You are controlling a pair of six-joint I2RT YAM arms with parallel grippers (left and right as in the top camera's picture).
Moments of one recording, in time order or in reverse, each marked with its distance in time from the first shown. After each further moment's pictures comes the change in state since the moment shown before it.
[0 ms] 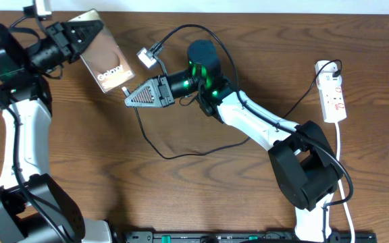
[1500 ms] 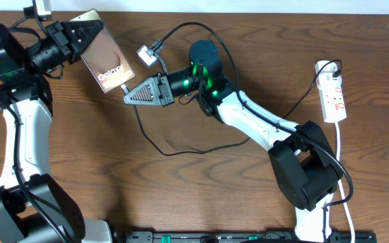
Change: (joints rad) left arm -0.015 0.000 0.000 0.000 0.003 -0.024; right arm 0.000 0.000 0.000 0.080 0.014 0.008
